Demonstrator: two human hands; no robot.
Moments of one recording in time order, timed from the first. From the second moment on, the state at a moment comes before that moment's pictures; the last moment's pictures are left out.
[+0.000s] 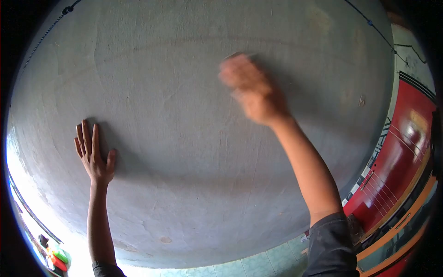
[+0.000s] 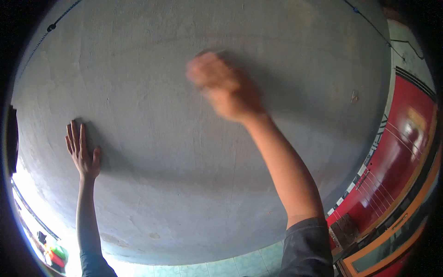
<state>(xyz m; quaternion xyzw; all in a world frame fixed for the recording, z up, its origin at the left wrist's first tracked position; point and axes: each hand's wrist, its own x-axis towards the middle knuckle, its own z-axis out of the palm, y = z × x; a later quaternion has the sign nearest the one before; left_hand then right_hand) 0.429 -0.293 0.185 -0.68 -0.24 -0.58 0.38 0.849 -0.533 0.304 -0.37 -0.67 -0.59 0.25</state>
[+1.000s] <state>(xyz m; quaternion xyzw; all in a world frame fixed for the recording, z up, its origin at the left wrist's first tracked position) 0.744 -0.503 0.248 -0.76 -0.15 -0.48 0.40 1.094 -0.711 0.280 -0.45 -0.63 -0.58 0.28</state>
